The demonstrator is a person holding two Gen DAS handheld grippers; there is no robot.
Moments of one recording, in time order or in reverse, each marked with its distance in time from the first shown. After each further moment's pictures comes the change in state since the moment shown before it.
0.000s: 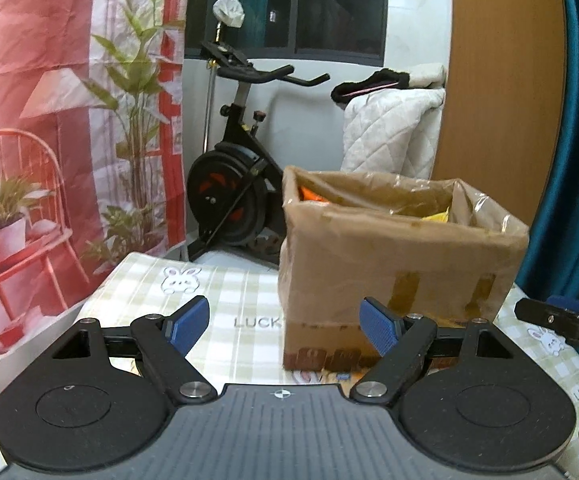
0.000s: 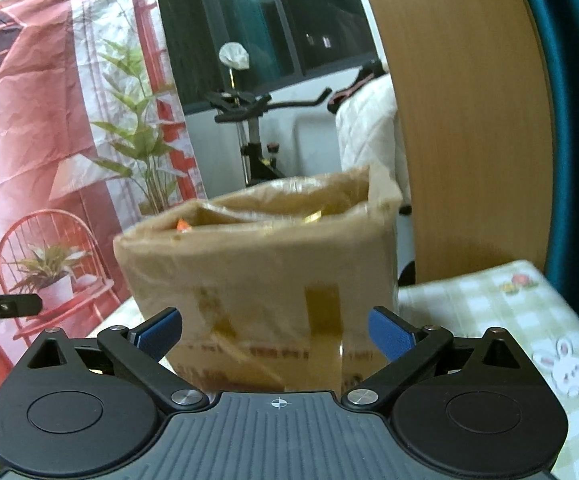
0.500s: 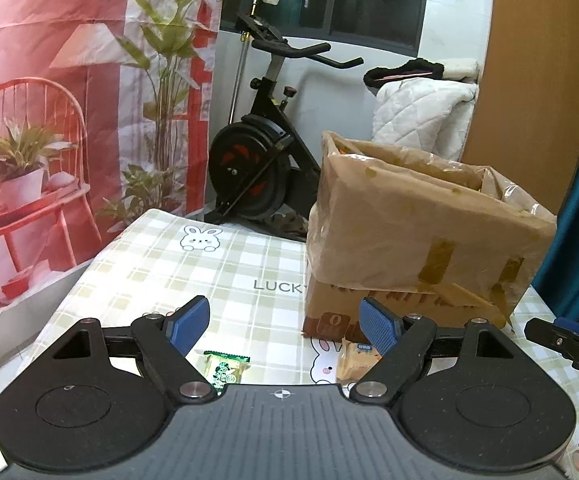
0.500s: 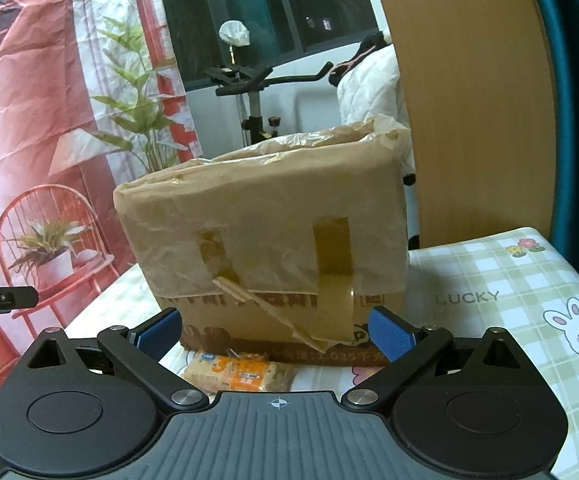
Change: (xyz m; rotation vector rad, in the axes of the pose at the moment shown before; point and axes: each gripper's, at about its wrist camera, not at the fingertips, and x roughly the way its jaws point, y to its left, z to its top) left arm 0.009 0.020 -0.026 -0.101 0.053 0.036; right arm 0.009 0.009 -0.036 -0.002 0.053 0.001
